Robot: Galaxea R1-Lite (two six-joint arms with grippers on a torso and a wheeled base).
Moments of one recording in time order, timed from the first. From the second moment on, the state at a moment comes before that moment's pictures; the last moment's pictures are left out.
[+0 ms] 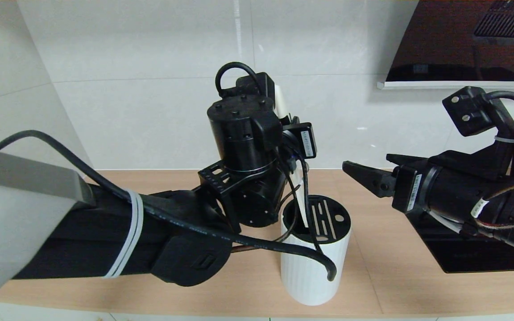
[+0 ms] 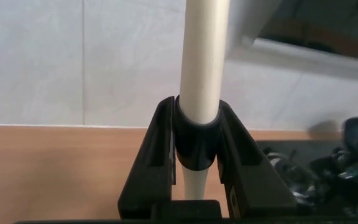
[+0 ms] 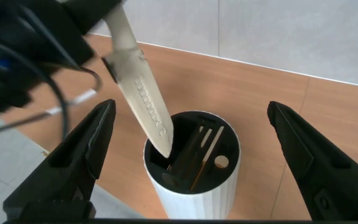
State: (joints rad) left arm -0.85 1.99 -1.23 -0.90 0.59 -0.19; right arm 0.71 1.42 -0.78 -0.55 -0.19 0.16
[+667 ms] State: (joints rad) left arm -0.88 2.07 -1.23 -0.94 0.62 -0.16; right arm 0.71 1.43 -0.78 -0.55 -0.19 0.16
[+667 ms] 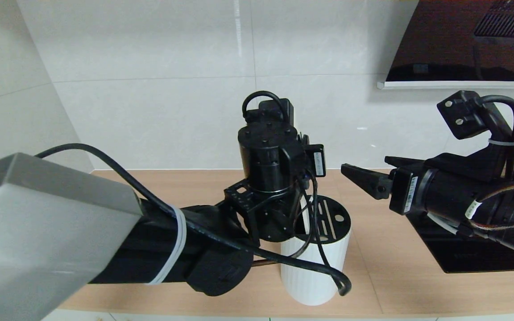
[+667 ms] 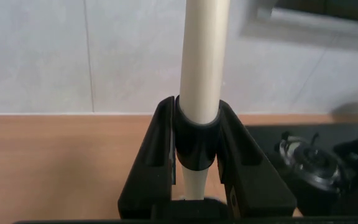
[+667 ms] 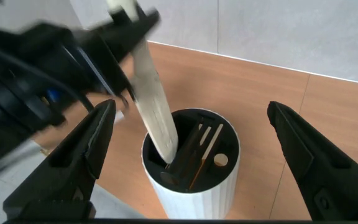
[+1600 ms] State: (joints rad) left arm -0.92 2.23 -1.17 -1.07 0.64 -0.07; right arm 0.71 1.44 -0.77 -0.55 -0.19 0.16
